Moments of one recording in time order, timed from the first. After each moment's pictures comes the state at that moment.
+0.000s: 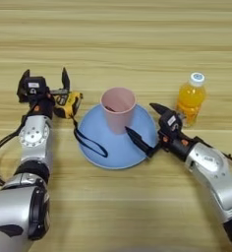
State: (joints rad) left arm -0.57 0.21 0.23 1.10 -0.11 -0.74 -0.10; right arm -0.12 -0.15 0.27 0.11 0.10 -0.07 0.51
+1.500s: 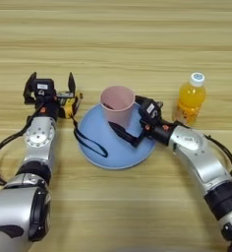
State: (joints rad) left arm -0.57 0.21 0.19 1.11 -0.04 -0.71 -0.04; right arm -0.34 -0.06 0.30 0.36 0.05 -0.10 0.58
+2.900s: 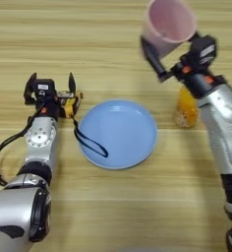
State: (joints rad) left arm -0.57 0.20 0.18 1.11 -0.04 -0.71 -0.02; right arm -0.37 -0.11 0.00 -0.26 0.16 0.01 0.39
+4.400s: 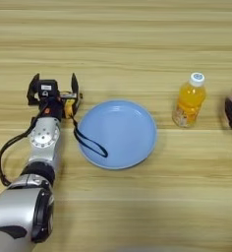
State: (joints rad) left arm -0.57 0.19 0.17 1.11 -0.04 -0.71 0.00; right arm -0.22 -0.28 -0.27 0.52 0.15 -0.30 0.29
